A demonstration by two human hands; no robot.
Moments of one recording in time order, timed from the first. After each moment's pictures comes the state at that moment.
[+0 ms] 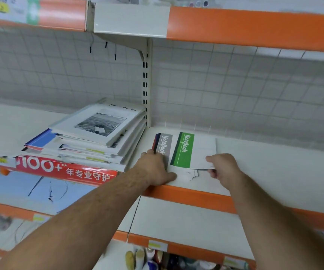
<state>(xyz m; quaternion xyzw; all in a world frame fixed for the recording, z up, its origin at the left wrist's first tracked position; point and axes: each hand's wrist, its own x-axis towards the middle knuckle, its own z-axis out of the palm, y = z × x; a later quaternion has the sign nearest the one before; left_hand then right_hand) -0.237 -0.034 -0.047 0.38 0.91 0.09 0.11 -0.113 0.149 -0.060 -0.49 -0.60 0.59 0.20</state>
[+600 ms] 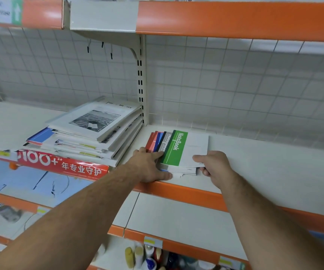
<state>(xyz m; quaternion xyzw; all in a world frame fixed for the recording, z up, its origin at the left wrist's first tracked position) -0.226 -0.028 -0.048 0.37 0.92 0.05 0.16 -0.104 0.152 -0.065 -0.42 -0.64 0.62 0.19</state>
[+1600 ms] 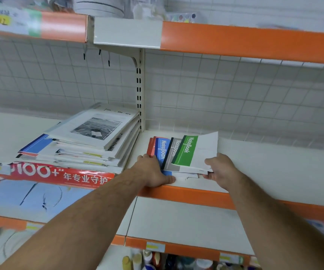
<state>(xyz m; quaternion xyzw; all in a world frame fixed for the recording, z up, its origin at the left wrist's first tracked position) -0.240 -0.035 -0.048 0.39 0.90 0.07 0.16 -0.094 0.127 -0.043 -0.45 -0.59 0.64 0.22</state>
